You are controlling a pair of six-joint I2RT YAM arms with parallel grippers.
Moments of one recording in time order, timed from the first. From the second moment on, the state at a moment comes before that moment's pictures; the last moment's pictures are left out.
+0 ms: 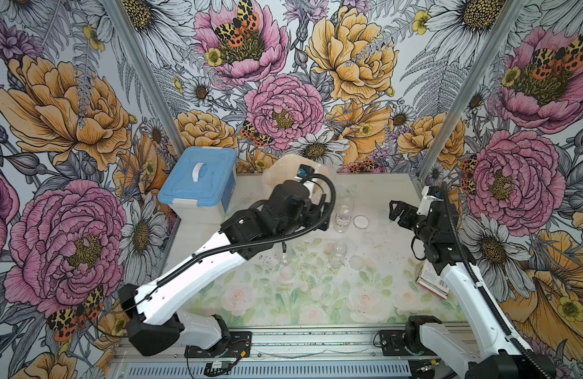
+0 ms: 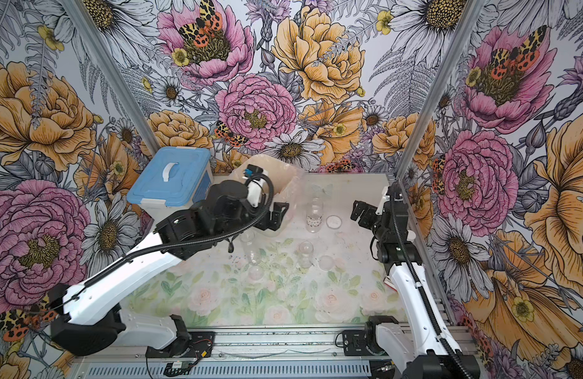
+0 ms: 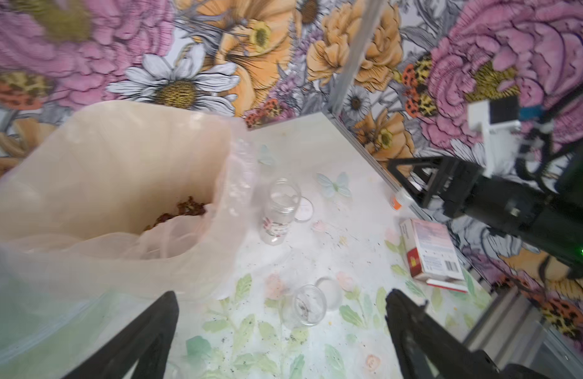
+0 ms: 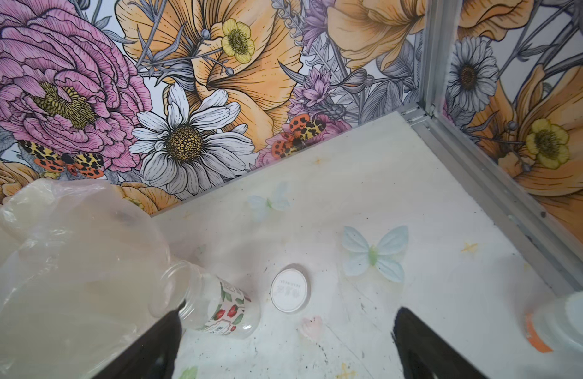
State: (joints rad) left arm -0.87 1.24 1.47 -0.68 -0.33 -0.38; right arm -0.03 0.98 0.82 -0.27 -0.07 0.36
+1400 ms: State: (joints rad) left arm -0.12 1.32 0.34 0.68 -0.50 -0.15; right arm -0.01 1.49 0.35 0.80 0.13 0.04
